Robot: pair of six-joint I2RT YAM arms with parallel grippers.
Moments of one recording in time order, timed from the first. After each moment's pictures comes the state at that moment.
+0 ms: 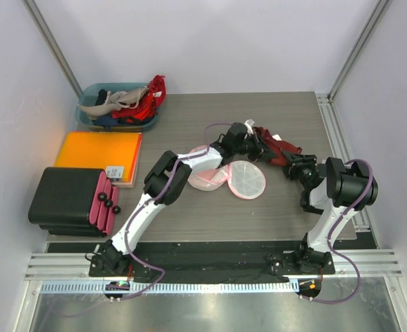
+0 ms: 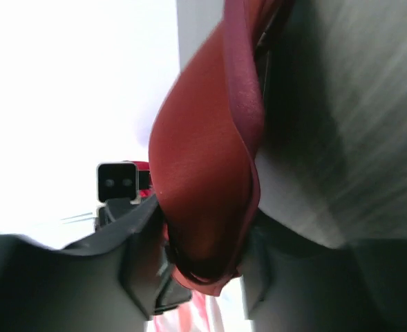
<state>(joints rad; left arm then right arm) -0.80 2.54 1.94 0.29 0.51 -1.31 -0.24 1.89 0.33 1.31 -0.41 1.45</state>
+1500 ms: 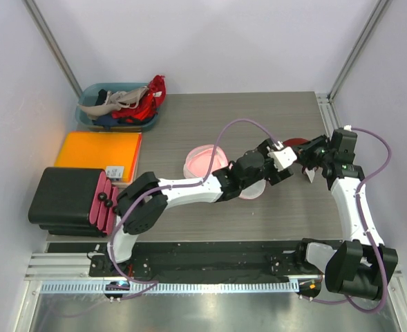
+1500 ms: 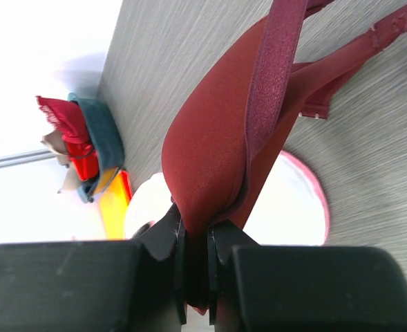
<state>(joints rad) -1.12 2.01 1.47 0.41 -0.15 0.29 -0.20 1.10 0.86 -0.37 -0.38 0.93</state>
